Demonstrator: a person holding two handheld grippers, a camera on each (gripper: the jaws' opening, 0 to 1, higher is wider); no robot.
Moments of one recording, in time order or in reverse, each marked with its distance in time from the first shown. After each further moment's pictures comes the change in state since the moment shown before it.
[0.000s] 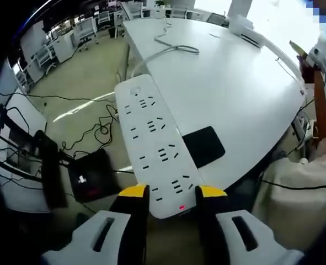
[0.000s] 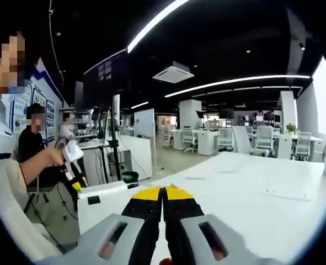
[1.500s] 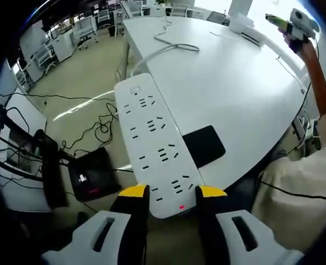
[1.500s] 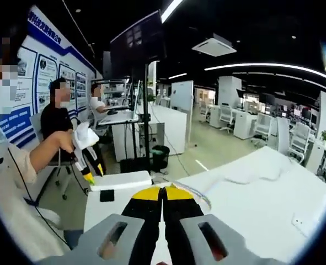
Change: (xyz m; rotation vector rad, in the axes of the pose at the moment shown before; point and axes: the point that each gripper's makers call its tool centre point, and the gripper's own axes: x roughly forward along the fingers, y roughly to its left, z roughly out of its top) left arm 0.001 0.000 0.001 0.002 0.016 0.001; right arm 0.129 0.056 0.010 -0.124 0.255 0.296
